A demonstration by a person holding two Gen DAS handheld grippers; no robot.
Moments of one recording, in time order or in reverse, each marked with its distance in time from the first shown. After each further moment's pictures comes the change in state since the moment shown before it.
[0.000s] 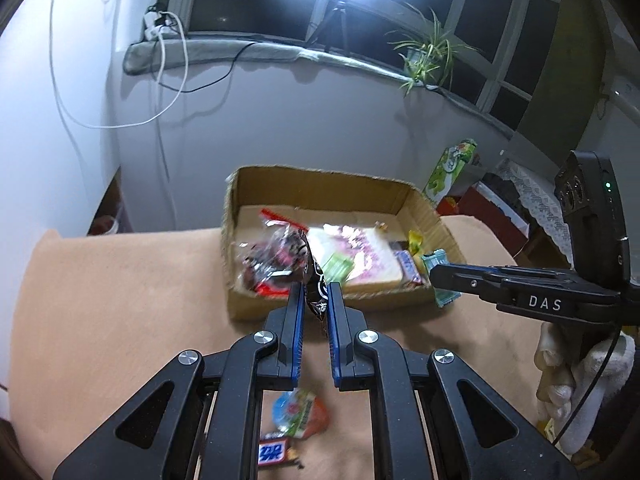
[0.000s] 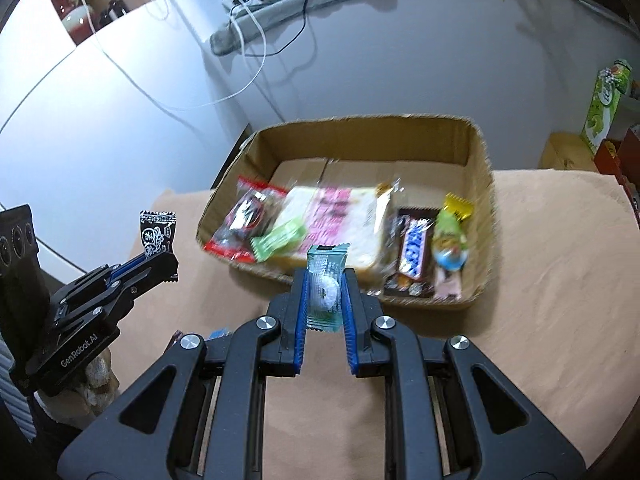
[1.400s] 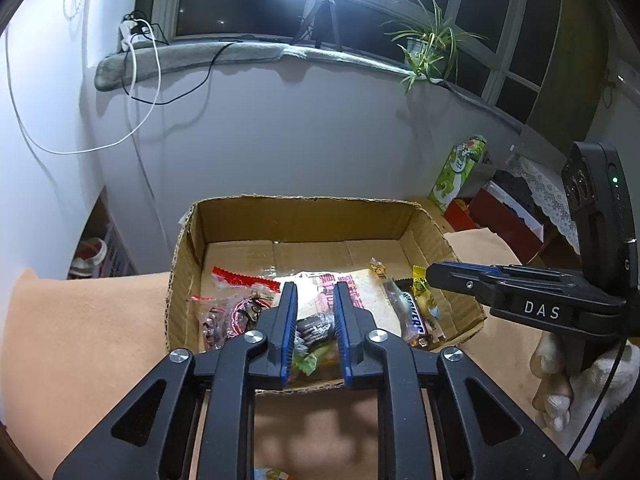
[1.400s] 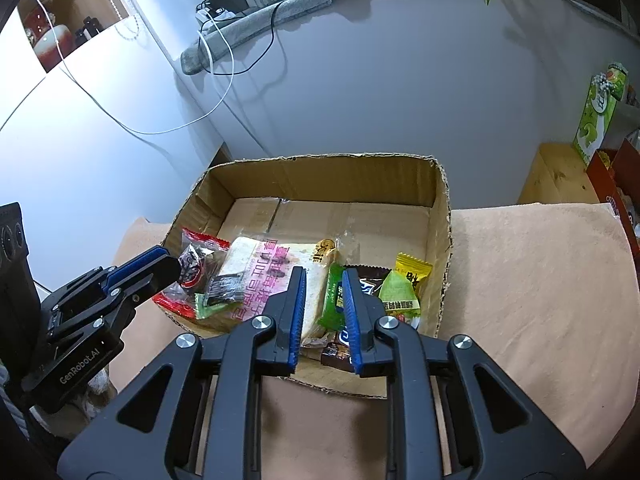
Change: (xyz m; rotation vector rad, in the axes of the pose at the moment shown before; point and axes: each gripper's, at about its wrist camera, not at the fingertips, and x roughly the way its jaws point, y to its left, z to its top) left arm 0.050 -0.027 0.033 0.031 0.010 0.041; right arm 0.026 -0.036 0.034 0.016 -0.019 -0.039
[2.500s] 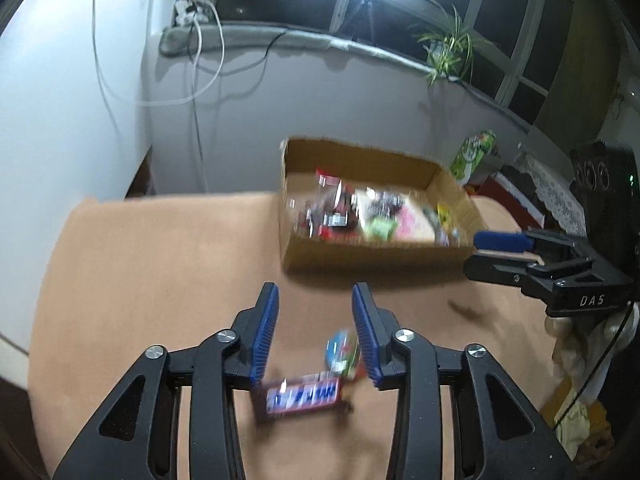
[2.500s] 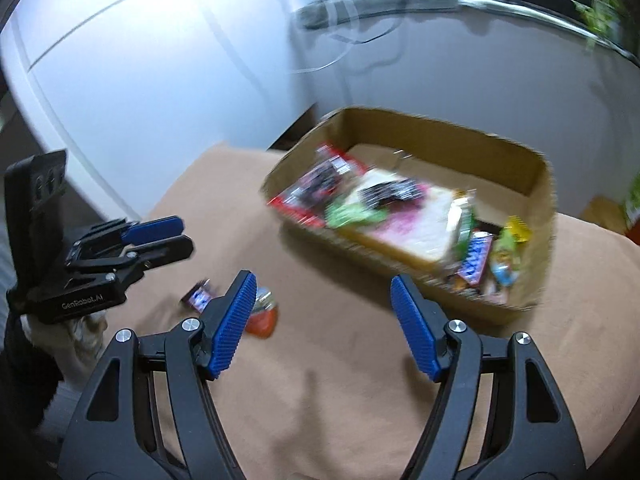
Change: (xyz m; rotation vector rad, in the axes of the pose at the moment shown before) left arm -0.080 0.058 -0.081 -0.064 0.046 0.024; right arm -0.022 0.090 -0.075 -0.346 0.071 0.177
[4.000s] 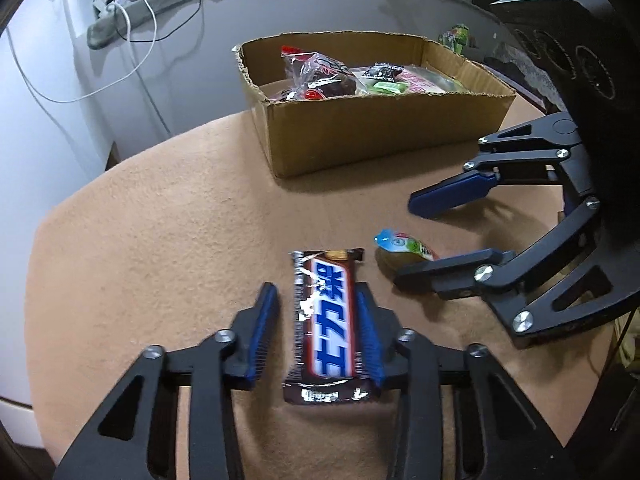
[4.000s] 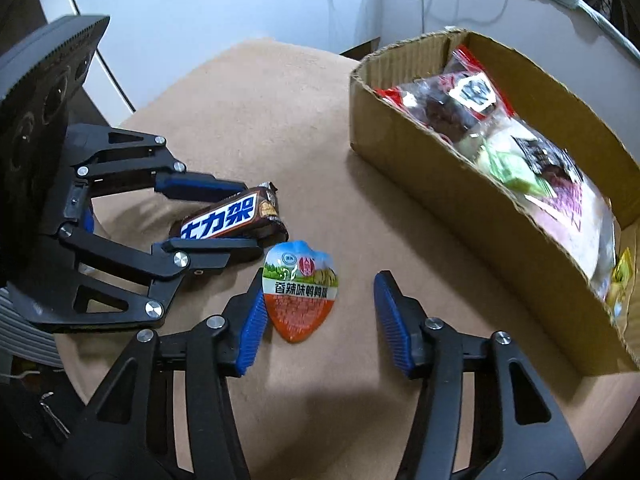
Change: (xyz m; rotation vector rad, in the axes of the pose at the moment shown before) left arm 0.069 0.003 -0.039 0.304 0.180 0.030; right arm 0.104 0.055 -0.012 -0.252 0.196 -0.031
